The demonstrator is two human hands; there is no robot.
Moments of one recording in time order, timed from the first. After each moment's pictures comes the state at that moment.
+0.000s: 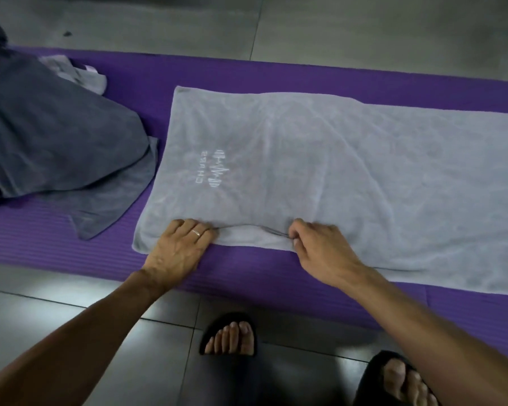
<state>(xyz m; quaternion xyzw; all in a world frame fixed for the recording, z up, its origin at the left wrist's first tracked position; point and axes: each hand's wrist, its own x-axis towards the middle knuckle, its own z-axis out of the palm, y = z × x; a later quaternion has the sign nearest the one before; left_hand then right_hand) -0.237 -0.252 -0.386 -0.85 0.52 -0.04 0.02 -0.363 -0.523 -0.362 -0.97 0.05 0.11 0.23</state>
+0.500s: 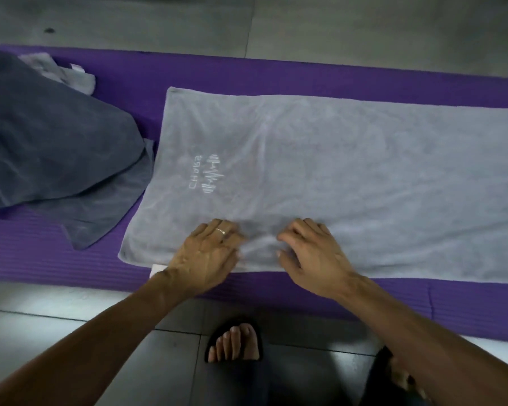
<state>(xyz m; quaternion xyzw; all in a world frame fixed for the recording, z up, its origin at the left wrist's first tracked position) -0.249 -0.282 -0.372 -0.84 0.52 0.06 -0.09 -0.368 -0.497 -0.370 -0.98 -0.01 0.00 0.20</state>
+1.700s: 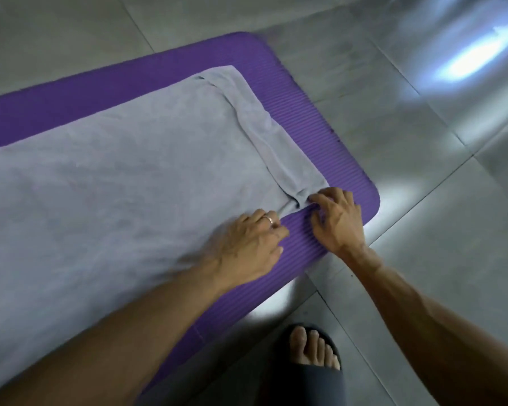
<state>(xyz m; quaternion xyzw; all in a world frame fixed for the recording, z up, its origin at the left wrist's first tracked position) -0.482 -0.724 -0.368 -0.57 0.80 0.13 -0.12 -0.671 -0.829 -0.366 -0.83 0.54 -0.01 0.09</state>
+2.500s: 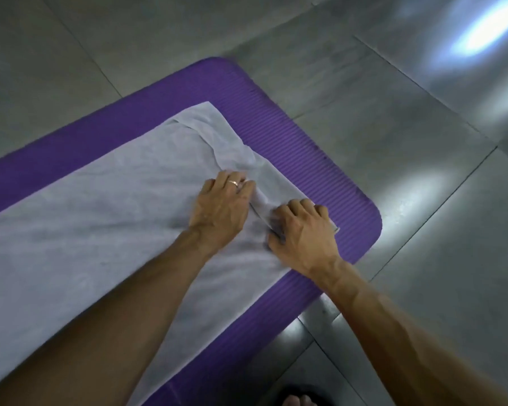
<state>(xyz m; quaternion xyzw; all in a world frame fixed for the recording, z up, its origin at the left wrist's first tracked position) -0.454 -0.854 -0.386 -0.65 0.75 -0.04 -0.08 -0.639 -0.862 -0.370 -0.87 0.49 -0.01 0.08</state>
